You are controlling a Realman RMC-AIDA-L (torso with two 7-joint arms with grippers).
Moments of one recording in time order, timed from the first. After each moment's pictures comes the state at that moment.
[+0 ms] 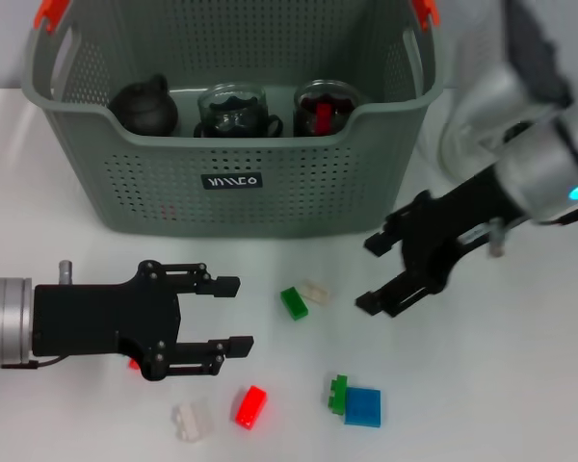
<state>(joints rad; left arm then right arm) -0.43 -2.17 0.59 0.85 2.17 1.81 -1.18 0.82 2.10 -1.17 -1.07 -2.38 -1.65 1.97</state>
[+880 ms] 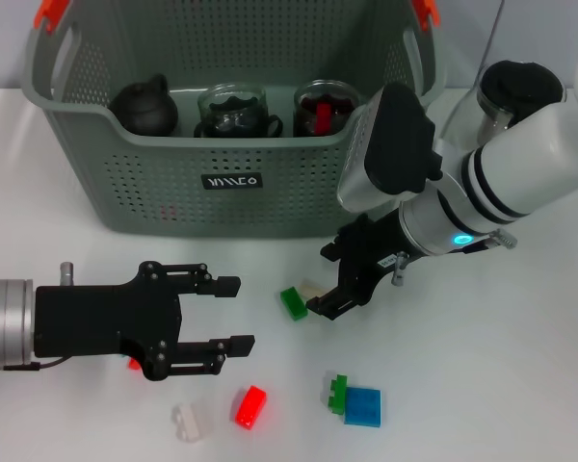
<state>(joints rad) -0.43 -2.17 0.58 0.84 2.17 1.80 -1.18 0.90 2.11 -1.54 -0.67 -2.23 -1.06 1.95</state>
